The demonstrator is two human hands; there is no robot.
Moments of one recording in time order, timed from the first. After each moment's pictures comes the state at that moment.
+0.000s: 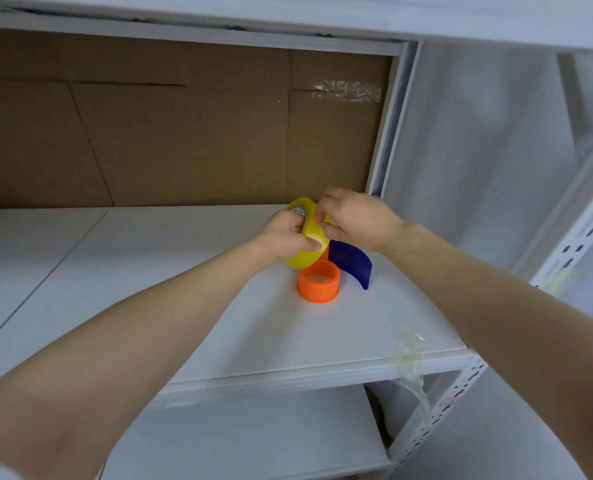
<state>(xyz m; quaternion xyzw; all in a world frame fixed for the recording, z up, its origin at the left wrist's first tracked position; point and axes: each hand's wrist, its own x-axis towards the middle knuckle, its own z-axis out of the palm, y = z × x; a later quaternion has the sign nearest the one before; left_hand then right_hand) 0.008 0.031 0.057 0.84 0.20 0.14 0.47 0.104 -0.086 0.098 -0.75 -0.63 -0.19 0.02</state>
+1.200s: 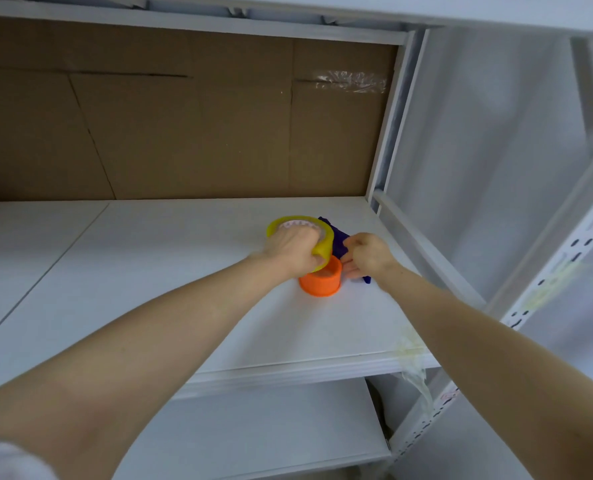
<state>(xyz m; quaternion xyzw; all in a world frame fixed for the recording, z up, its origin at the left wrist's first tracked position) 0.005 0.016 0.042 0.98 0.18 0.09 0.05 0.117 -0.088 0.016 -0.85 -0.22 0.22 0.42</state>
